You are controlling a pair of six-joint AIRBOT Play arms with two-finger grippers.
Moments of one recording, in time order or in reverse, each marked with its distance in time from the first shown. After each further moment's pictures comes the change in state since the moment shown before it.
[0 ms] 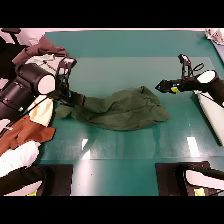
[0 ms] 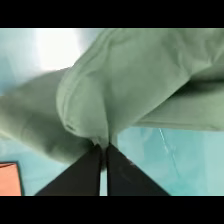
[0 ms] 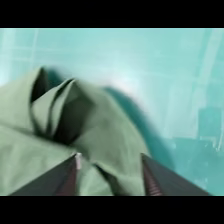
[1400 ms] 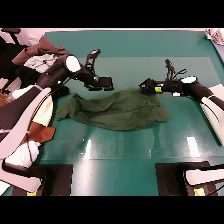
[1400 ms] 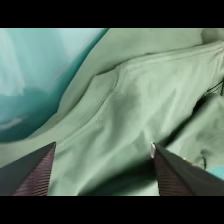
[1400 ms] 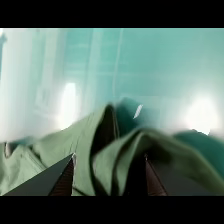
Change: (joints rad) left arm 0.101 -0.506 0.353 -0.587 0.269 0.301; right arm 0.064 -0.216 0.027 0.546 -0.057 -0.274
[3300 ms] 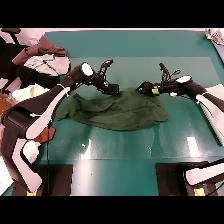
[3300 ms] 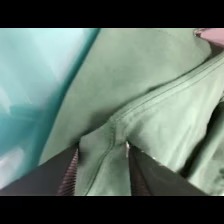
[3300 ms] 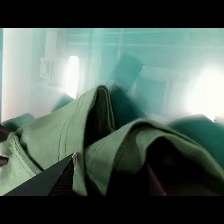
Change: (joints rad) left arm -0.010 -0.238 0.116 -0.192 0.047 0.273; right arm 0.007 -0.097 0.055 -0.048 0.095 0.037
